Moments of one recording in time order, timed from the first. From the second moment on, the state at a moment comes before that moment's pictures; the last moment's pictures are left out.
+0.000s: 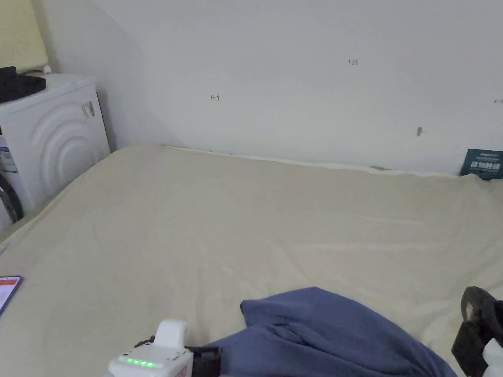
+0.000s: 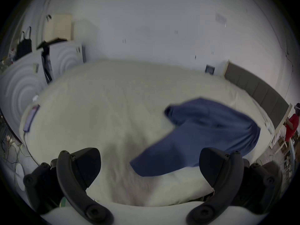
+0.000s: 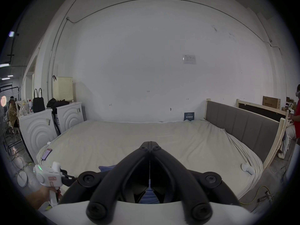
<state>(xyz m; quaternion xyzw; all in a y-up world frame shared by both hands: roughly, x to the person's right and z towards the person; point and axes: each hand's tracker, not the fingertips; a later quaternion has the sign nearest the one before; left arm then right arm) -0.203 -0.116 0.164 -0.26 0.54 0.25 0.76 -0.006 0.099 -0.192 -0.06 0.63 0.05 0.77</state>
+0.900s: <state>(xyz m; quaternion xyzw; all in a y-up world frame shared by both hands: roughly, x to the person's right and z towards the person) -0.171 -0.057 0.141 -0.15 0.51 0.19 0.82 -0.365 -0.095 -0.237 -0.18 0.77 0.36 0.49</state>
